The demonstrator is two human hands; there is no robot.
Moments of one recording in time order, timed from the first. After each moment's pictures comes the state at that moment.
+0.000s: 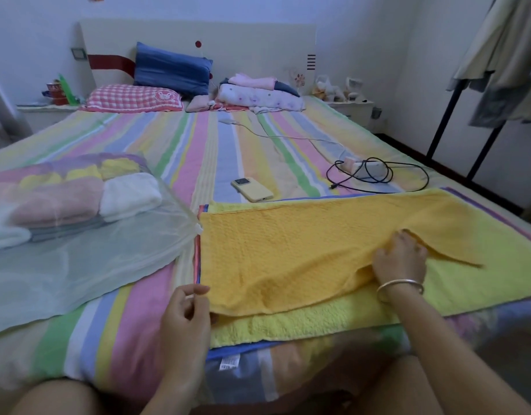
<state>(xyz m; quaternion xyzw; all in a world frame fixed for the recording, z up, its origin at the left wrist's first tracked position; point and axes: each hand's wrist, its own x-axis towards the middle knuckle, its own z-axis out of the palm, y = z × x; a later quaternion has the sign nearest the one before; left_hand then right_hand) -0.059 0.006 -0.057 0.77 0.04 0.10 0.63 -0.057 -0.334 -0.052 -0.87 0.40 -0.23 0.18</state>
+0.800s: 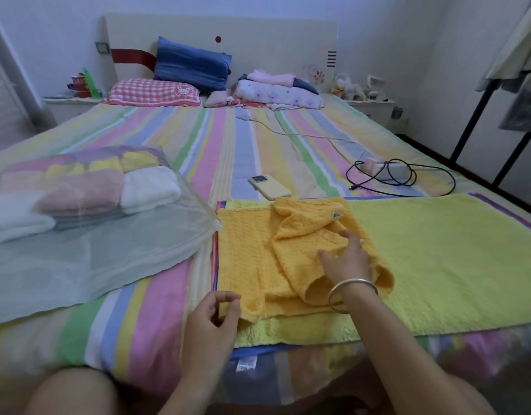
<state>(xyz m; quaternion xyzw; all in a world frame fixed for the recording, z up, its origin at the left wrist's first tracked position) -0.064 0.009 -0.061 0.80 0.02 0.04 0.60 -0.018 -0.220 -0.036 -0.82 0.34 -0.13 0.43</state>
